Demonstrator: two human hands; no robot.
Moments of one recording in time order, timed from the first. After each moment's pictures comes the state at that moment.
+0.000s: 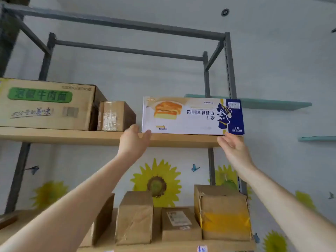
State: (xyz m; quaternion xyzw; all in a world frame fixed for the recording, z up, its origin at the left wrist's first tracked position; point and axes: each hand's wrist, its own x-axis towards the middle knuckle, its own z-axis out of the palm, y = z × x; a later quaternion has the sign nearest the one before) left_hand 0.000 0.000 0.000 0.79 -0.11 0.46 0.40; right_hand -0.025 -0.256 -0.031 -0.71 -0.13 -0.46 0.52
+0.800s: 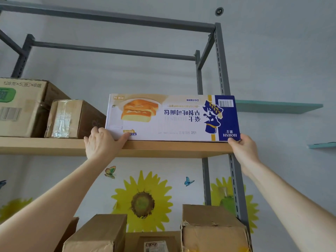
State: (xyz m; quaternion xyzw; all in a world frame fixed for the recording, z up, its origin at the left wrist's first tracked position) left_hand 0.115 -0.044 0.032 0.79 0.06 0.55 0.28; right_hand 0.106 -0.374 0.014 -0.63 -0.06 -0.53 0.57
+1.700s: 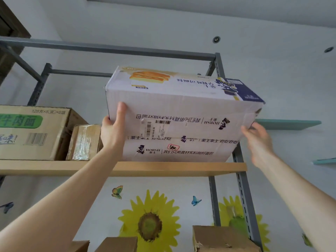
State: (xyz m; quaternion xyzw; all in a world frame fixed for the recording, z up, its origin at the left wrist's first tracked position) left_hand 0.051 -0.039 0.088 0.48 -0.17 0.51 0.69; right_hand 0.051 -0.359 0.073 -0.47 -0.18 -0.52 0.69
